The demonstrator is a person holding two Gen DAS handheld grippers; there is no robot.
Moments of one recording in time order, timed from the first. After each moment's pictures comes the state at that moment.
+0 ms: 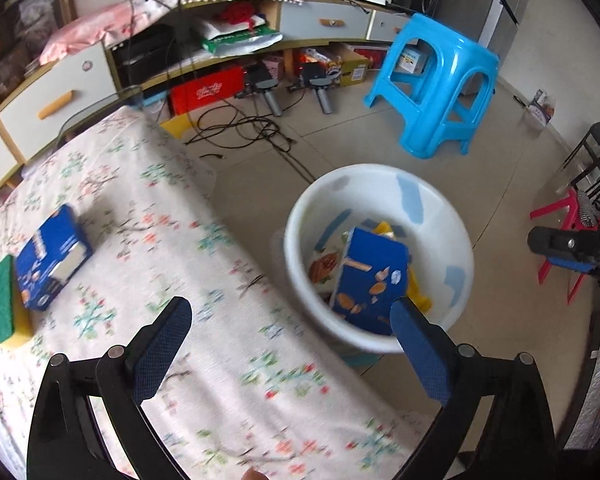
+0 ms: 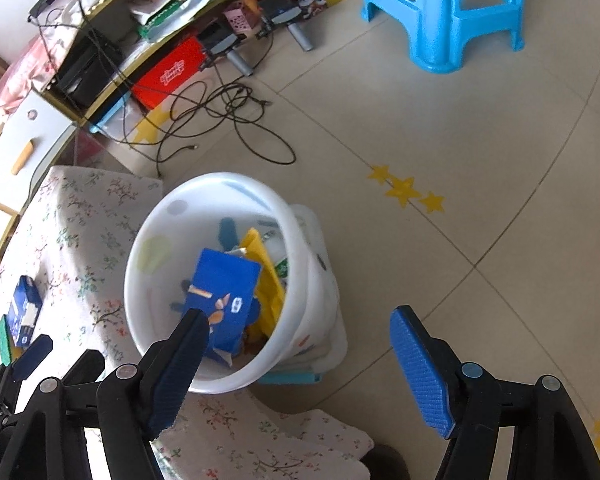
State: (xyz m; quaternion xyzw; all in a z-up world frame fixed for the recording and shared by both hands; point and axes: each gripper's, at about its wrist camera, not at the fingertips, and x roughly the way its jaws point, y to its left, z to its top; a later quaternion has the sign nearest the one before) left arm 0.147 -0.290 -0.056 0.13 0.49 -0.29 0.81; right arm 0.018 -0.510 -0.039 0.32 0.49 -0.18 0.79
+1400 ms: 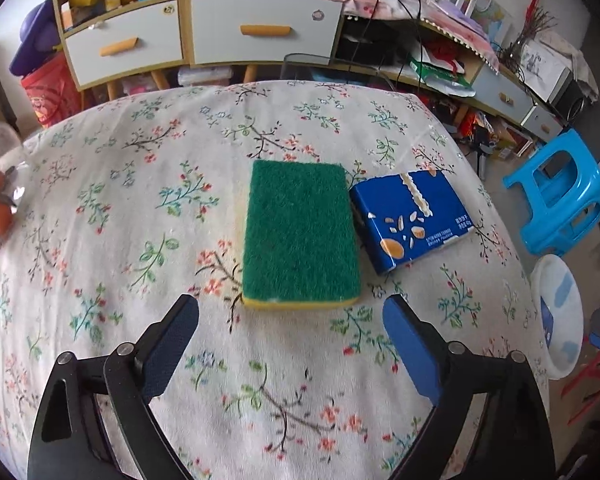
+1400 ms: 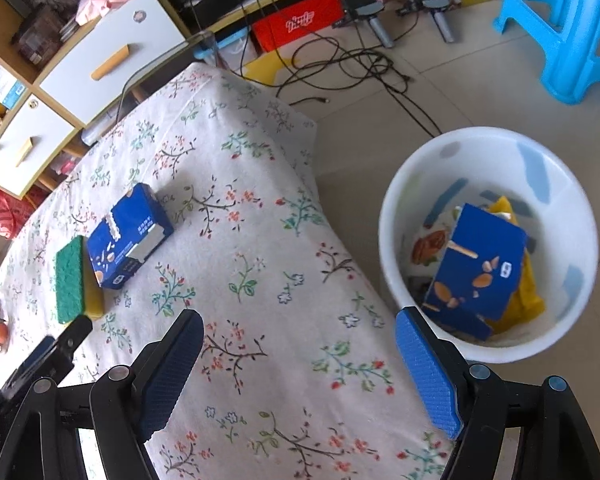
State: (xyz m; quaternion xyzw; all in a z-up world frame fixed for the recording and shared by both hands) left arm 0.255 -0.042 -0.093 -0.01 0.50 -0.09 0.86; right arm 0.136 -0.313 -0.029 0.26 0.52 -0.10 0.81
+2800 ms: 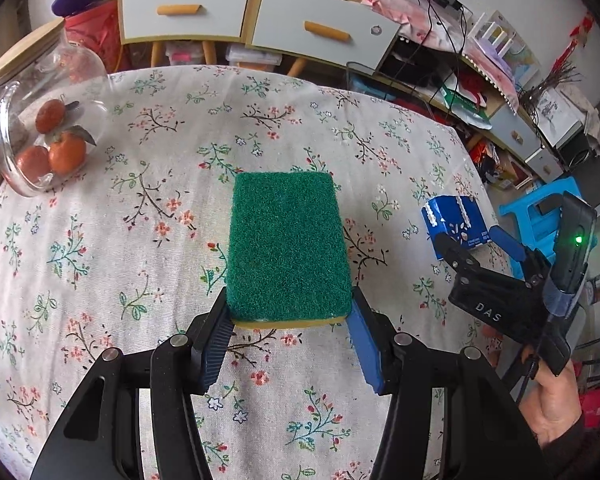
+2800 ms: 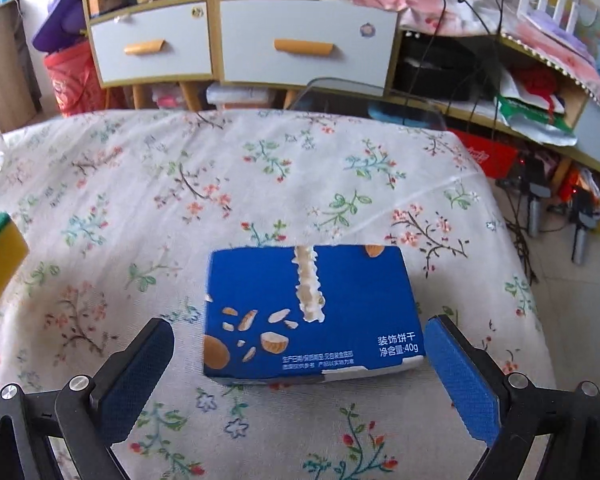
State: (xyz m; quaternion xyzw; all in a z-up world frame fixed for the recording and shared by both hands) left arm 0.232 0.066 -0.068 -0.10 0.53 -0.07 0.84; right arm 0.257 -0.144 -0.084 -0.03 0.40 0.05 0.91
